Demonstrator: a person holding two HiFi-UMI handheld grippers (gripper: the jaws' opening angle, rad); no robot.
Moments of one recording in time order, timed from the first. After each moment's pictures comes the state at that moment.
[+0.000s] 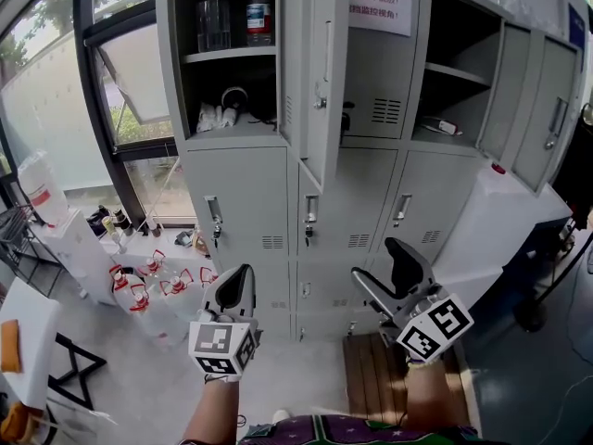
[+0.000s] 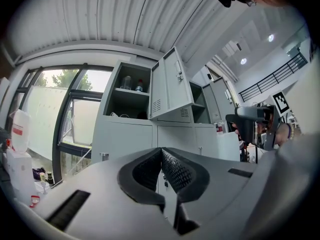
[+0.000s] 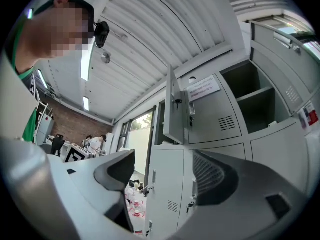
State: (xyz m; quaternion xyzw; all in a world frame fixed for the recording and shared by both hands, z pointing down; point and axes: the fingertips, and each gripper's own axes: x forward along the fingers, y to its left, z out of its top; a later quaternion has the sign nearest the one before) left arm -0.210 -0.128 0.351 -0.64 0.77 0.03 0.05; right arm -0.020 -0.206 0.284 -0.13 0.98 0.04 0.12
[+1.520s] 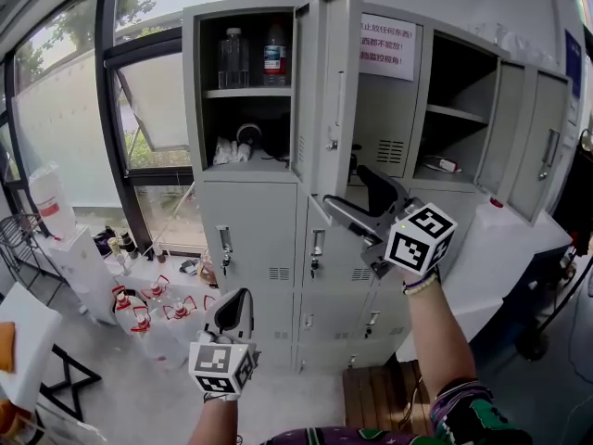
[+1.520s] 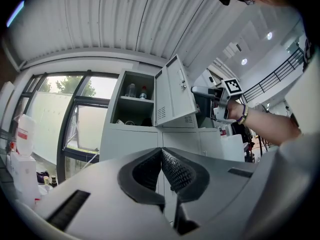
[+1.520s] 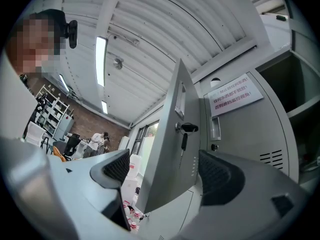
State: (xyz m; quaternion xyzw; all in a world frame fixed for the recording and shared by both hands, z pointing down) left arm -0.219 -0.103 0.332 -0.62 0.78 0.04 0.07; right arm -0.121 -0.251 0.136 -0.02 0.98 0.11 0.14
